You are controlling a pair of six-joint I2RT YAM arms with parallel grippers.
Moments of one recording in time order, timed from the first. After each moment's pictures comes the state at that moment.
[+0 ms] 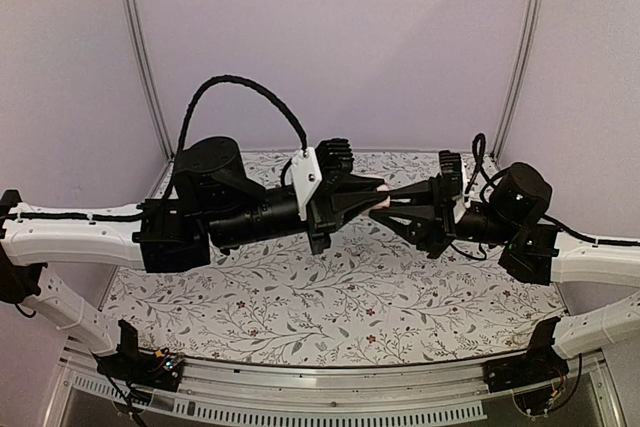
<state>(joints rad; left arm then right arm) -1.28 1.39 1.13 0.33 0.03 0.37 0.93 1.10 0.67 0.66 -0.56 -0.06</state>
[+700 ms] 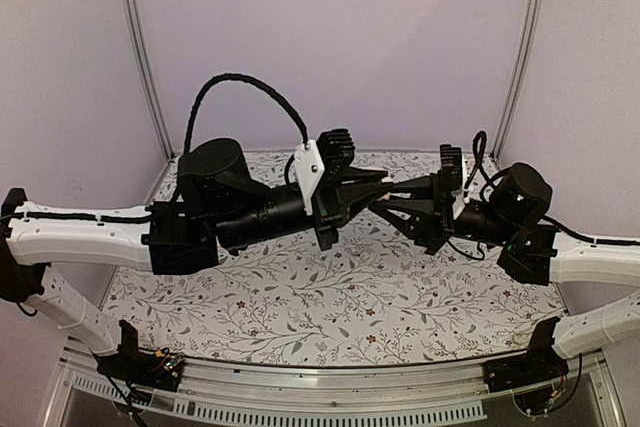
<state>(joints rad) -1.28 1.42 1.13 0.42 0.00 0.31 0.94 1.11 0.67 0.70 -0.50 -0.03</state>
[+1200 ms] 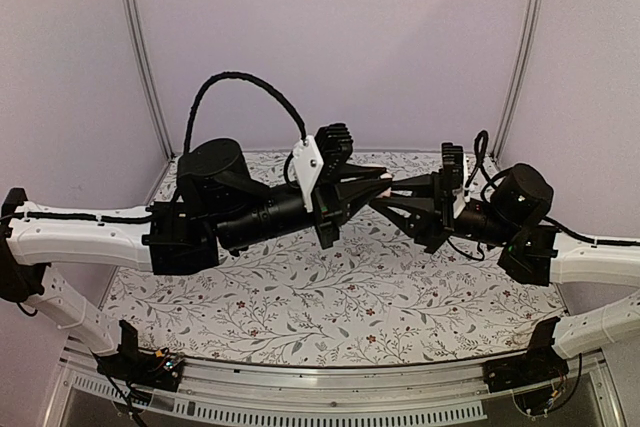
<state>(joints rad) -1.28 1.42 1.13 0.43 -0.03 0.27 0.94 1.11 0.67 0.71 -0.47 -0.03</state>
